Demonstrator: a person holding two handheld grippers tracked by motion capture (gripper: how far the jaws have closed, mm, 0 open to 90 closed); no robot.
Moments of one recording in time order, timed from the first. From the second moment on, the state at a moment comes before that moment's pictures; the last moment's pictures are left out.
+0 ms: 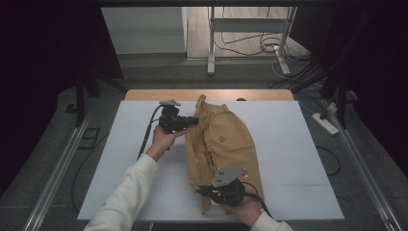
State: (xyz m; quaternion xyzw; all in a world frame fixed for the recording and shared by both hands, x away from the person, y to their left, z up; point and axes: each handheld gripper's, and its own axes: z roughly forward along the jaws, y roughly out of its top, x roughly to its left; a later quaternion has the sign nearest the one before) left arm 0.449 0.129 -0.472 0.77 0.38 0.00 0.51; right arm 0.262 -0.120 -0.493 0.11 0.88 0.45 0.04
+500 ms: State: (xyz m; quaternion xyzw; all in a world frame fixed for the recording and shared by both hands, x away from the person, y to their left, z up) left arm 0.448 0.122 -0.470 0.77 0.38 0.00 0.51; right arm 0.260 -0.133 -0.491 0.12 0.88 0.45 0.04
